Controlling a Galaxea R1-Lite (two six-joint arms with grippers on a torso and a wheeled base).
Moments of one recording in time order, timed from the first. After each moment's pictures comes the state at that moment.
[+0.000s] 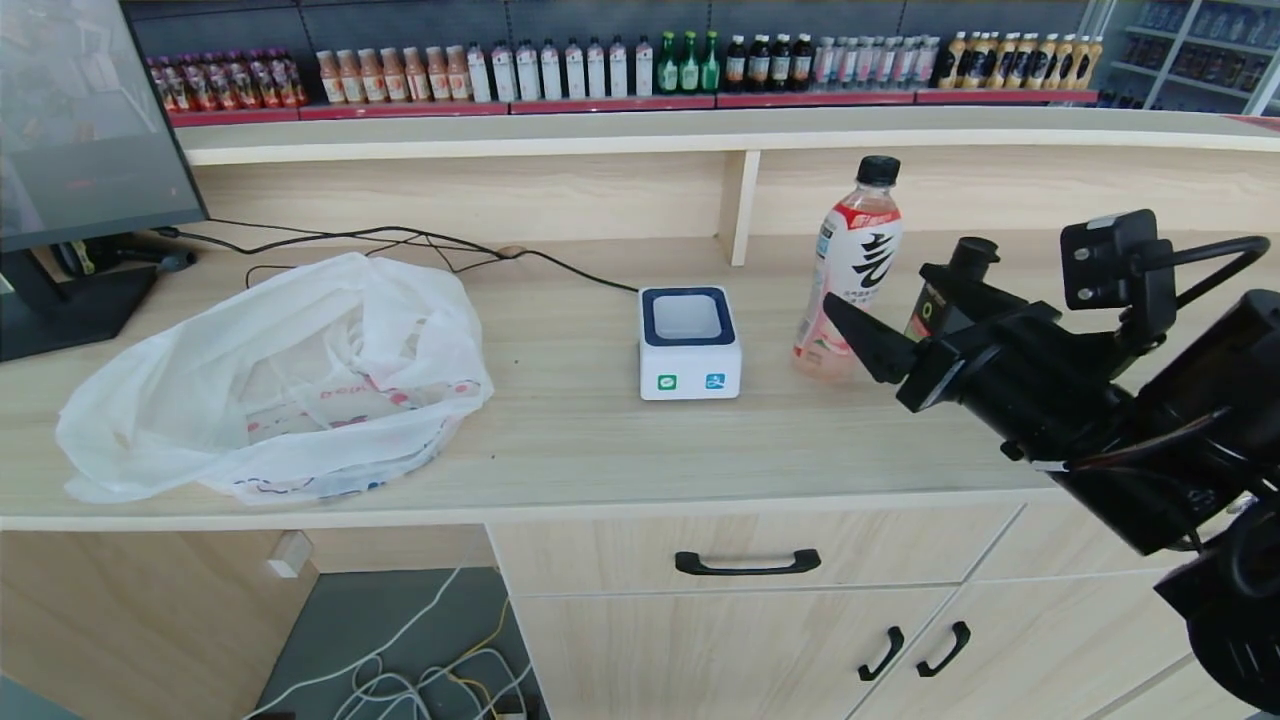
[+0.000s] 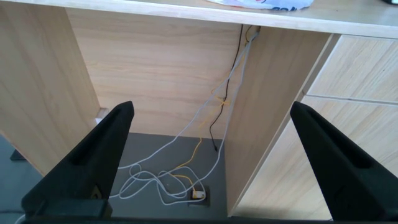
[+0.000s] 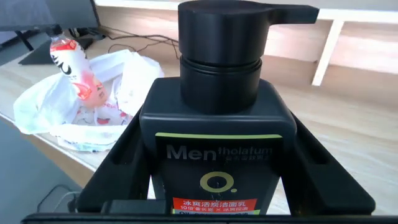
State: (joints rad) left arm 0.00 0.00 0.00 0.00 0.00 -0.01; right arm 0.69 1.45 -1.19 -0.36 -0.19 0.00
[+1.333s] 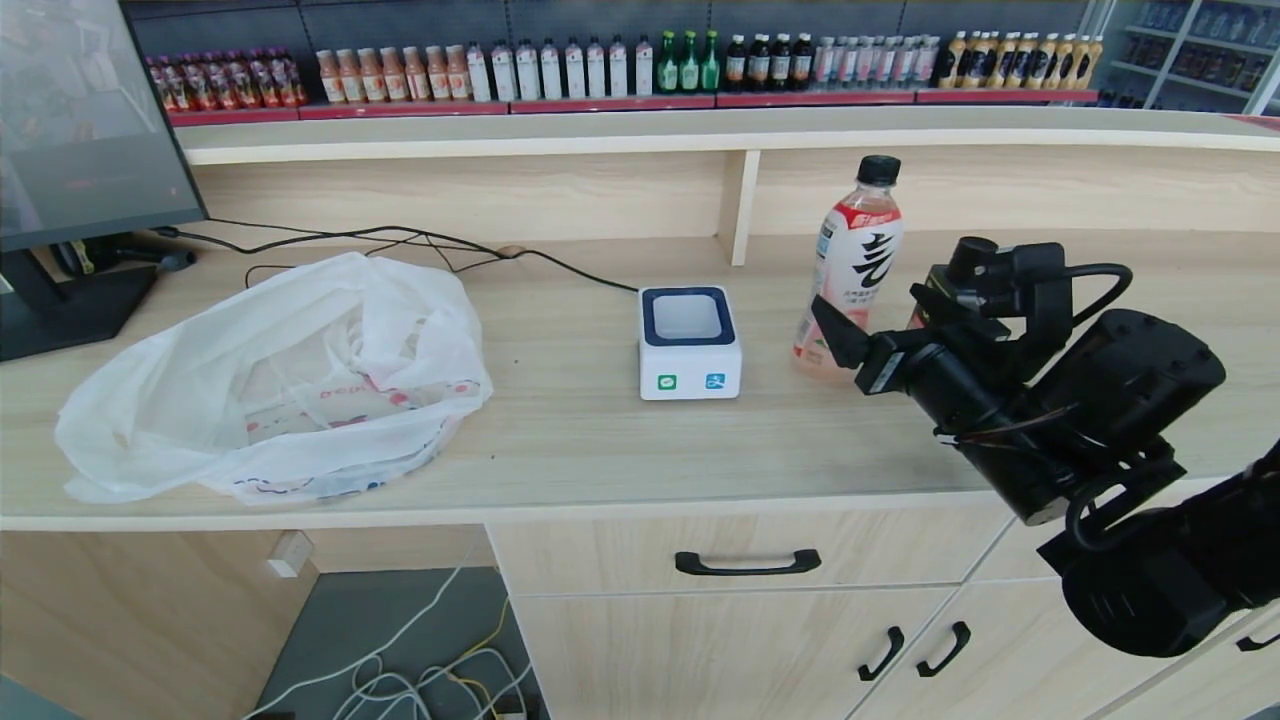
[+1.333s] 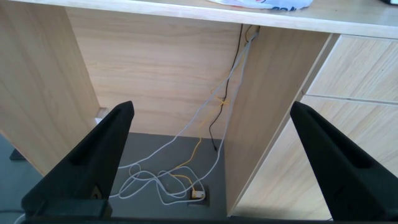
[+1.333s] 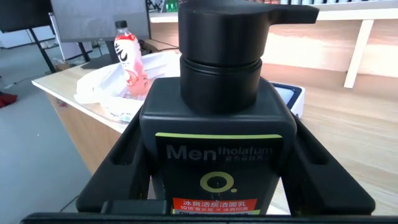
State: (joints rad) left arm 0.00 0.00 0.00 0.00 0.00 -0.01; right arm 0.77 1.26 -0.40 -1.14 -0.11 -0.02
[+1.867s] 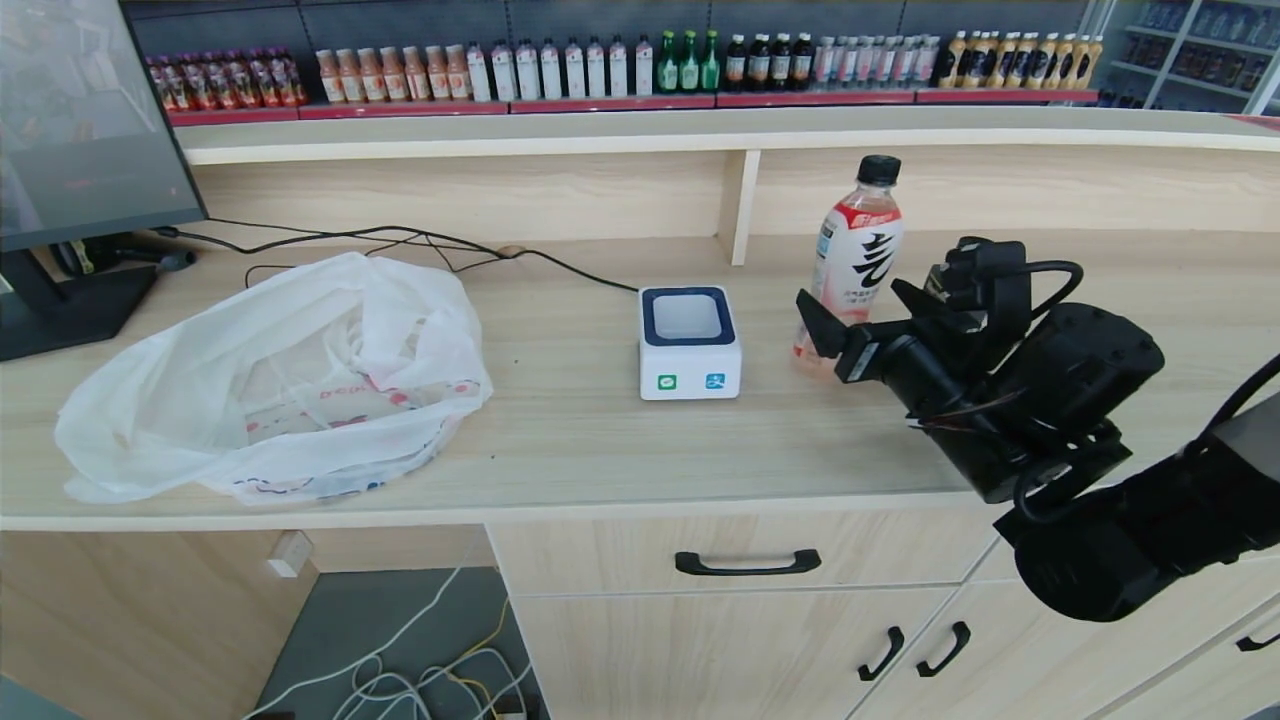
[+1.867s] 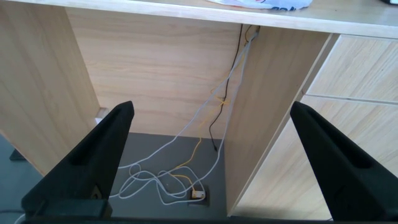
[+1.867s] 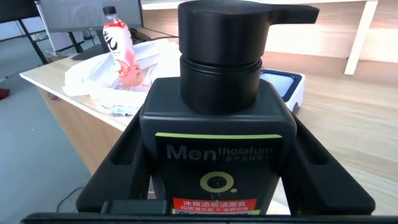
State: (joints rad) left arm 0.00 0.00 0.00 0.00 0.00 -0.01; right arm 0.75 1.32 -0.40 -1.16 -0.11 0.00
